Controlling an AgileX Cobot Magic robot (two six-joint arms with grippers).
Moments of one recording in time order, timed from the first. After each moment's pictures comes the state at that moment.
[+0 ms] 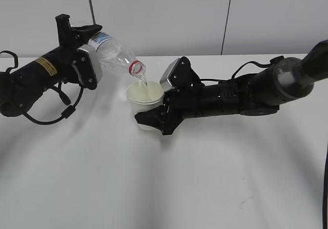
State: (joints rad) left arm -0.14 2.16 -1.13 0.52 -1.08 1.23; right arm 0.30 2.23 -1.27 -1.22 -0.77 0.66
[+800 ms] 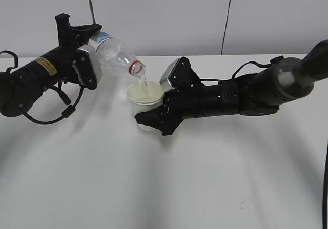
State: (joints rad) left arm -0.14 2.16 -1.13 0.52 -1.09 1.23; right arm 0.30 2.23 -1.27 -1.23 -0.77 0.66
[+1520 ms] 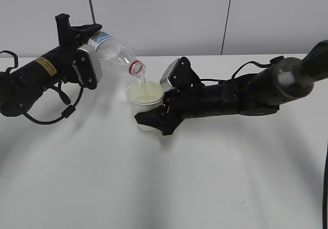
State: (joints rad) left arm -0.14 2.16 -1.13 0.51 -1.09 1.23; right arm 0.30 2.23 -1.27 -1.23 -0.77 0.66
